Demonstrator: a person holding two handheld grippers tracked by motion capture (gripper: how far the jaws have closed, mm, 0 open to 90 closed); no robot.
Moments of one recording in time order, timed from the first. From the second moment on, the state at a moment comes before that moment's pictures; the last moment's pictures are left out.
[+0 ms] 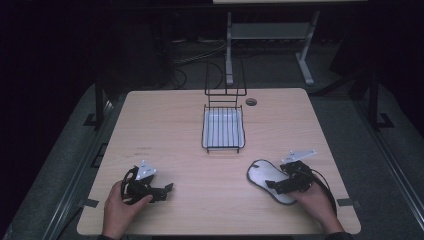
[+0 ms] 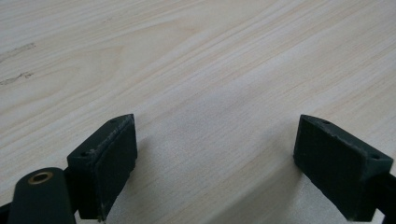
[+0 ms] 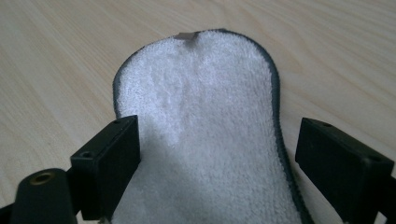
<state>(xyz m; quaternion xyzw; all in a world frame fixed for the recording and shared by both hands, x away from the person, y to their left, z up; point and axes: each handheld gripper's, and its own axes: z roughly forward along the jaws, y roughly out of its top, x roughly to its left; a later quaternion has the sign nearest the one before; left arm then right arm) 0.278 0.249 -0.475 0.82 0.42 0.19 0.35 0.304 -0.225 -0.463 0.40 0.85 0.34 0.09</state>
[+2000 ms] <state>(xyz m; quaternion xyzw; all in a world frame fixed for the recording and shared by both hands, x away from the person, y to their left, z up) 0.278 0.249 -0.475 0.82 0.42 0.19 0.35 0.298 -0.238 -0.442 0.37 0.84 0.39 0.04</state>
